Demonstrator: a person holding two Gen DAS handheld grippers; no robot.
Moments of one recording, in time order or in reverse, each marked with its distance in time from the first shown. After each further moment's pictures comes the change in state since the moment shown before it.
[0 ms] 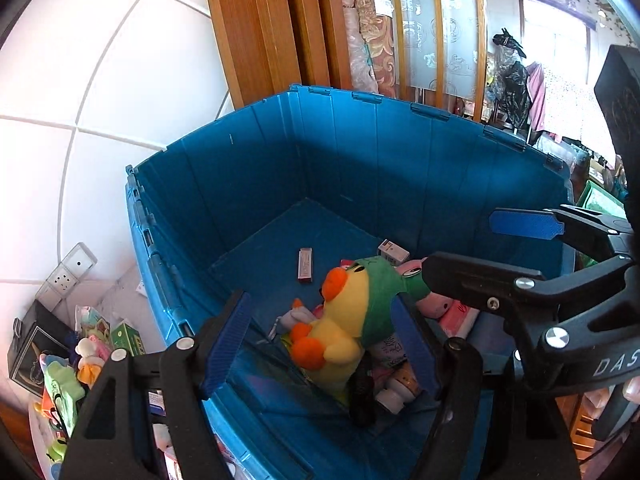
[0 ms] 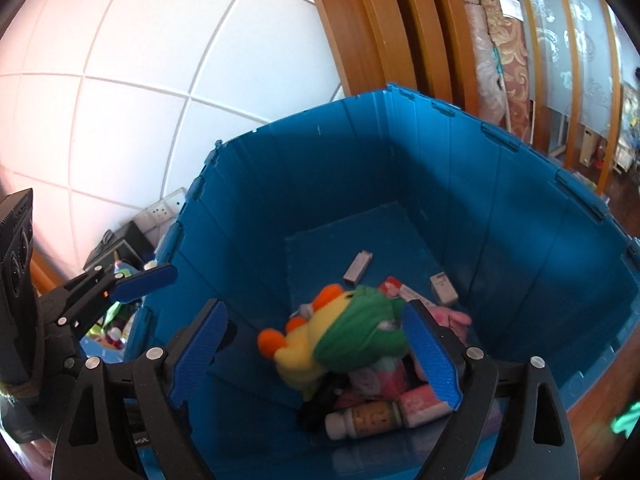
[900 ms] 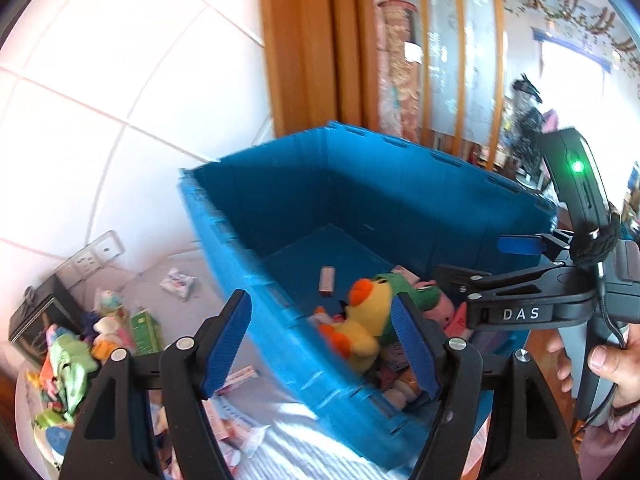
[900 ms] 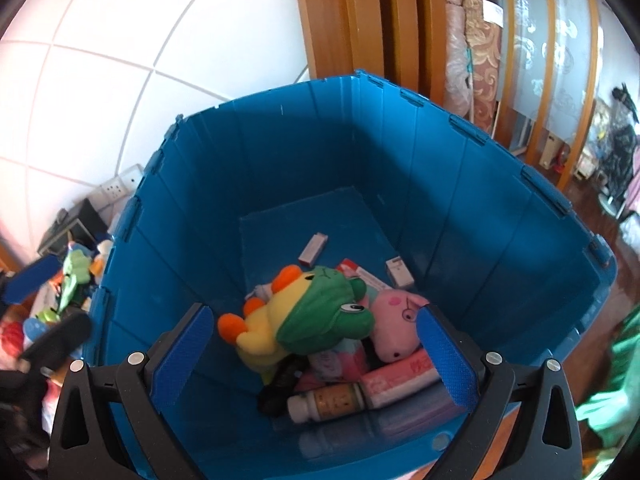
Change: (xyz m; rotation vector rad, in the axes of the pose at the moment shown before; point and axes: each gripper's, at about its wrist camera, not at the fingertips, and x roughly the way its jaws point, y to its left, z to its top) left arm -0.073 0.045 -0.035 -0.125 -0.144 0.053; right arm 0.008 0.014 -0.002 -0.050 0.069 -0.201
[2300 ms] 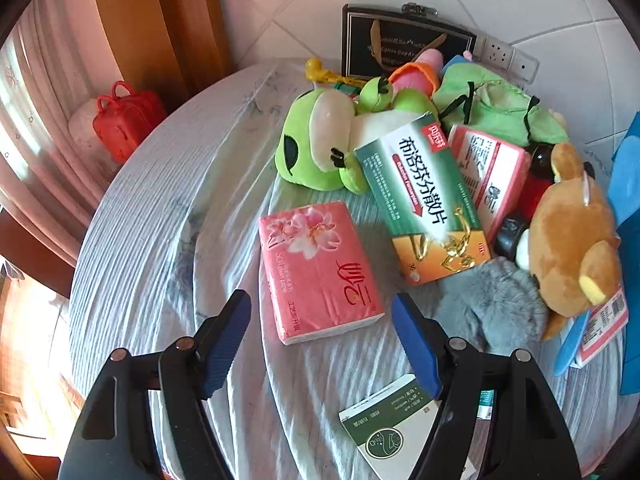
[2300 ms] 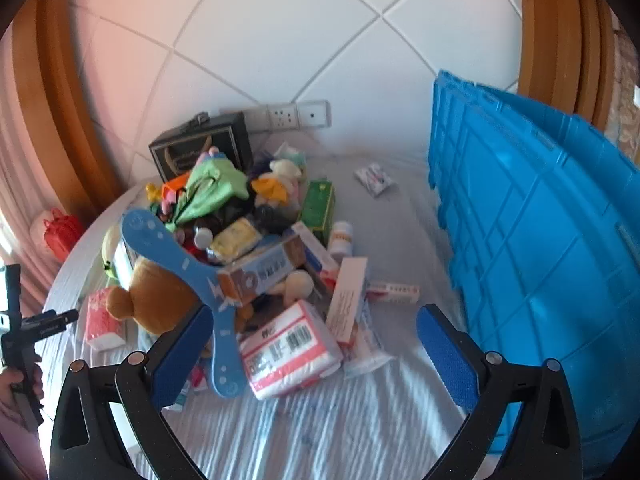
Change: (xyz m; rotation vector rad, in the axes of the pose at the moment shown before) left arm -0.118 0.401 -0.404 -0.806 0.407 0.677; right arm 0.040 0.299 -0.121 -0.339 0.015 0.293
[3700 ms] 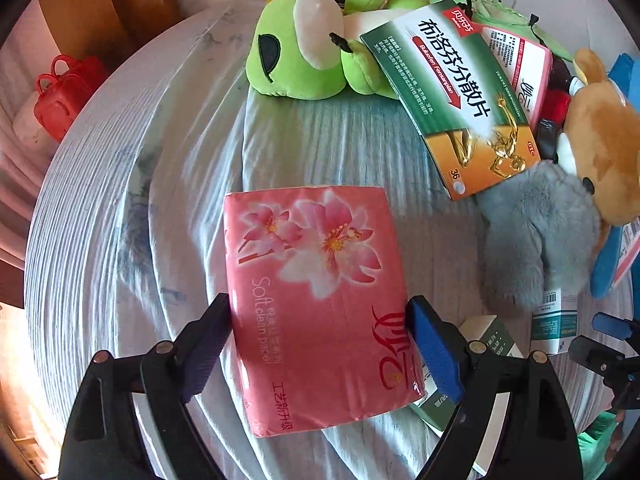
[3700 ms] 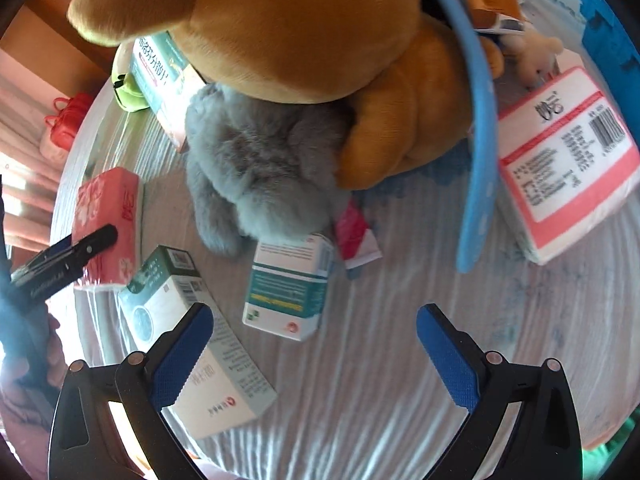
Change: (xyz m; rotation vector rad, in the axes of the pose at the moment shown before) left arm 0.064 0.034 -0.049 0.149 0.158 -0.140; right arm 0.172 0.180 -0.118 0.024 0.563 0.149
